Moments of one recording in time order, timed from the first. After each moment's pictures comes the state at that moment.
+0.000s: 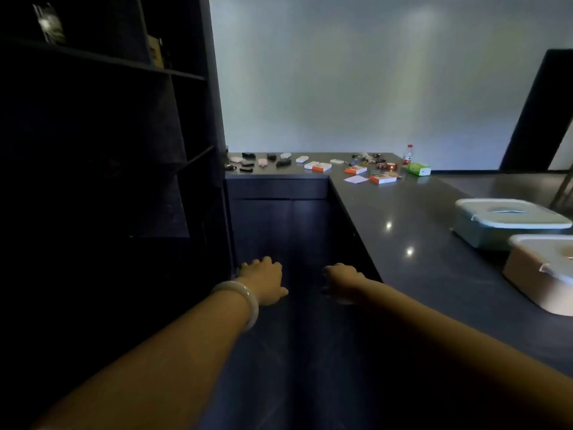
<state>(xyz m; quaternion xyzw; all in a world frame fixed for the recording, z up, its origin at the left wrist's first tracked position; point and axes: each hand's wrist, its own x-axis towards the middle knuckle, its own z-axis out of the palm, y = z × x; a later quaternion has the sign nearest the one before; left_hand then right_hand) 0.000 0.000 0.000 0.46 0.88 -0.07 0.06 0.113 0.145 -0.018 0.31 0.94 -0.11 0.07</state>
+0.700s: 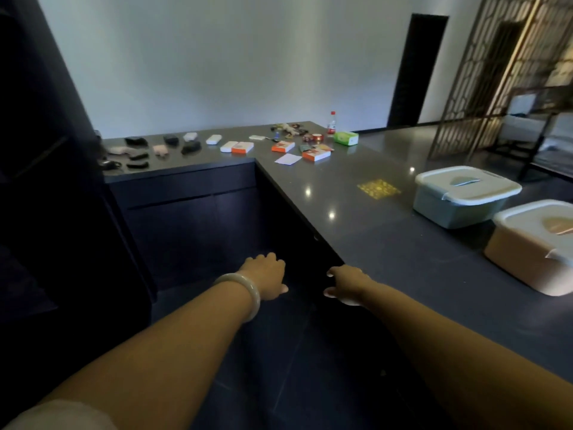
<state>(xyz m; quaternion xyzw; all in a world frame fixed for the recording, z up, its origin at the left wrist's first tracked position) -0.197 0.264 -0.052 0.67 0.73 -0.13 0.06 -0.019 0.343 -0.073 0.51 0.84 -0.19 0.08</state>
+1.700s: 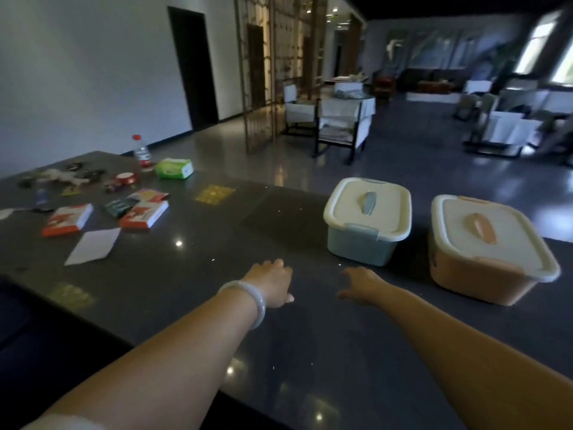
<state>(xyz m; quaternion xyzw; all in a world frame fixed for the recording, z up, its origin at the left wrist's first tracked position) -0.173 0.782 -0.073 0.91 0.40 -0.13 -0.01 0.028 0.714 -0.084 0.80 0.56 -0.21 0.03</state>
